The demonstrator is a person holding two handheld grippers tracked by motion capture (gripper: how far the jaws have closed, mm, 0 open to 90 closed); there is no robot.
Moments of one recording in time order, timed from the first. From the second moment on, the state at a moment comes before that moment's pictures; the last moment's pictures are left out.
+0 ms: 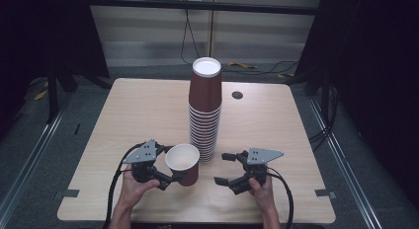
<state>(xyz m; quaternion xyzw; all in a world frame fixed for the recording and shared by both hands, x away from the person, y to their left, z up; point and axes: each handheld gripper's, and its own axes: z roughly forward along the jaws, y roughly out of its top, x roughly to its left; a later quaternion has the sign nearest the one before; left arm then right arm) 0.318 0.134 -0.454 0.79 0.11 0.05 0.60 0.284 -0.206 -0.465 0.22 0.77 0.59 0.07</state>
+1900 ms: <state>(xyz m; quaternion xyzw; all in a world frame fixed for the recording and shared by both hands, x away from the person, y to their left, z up) 0.354 0.193 -0.446 0.75 0.22 0.13 0.61 0.255 -0.241 -0.500 0.41 0.64 0.57 0.32</state>
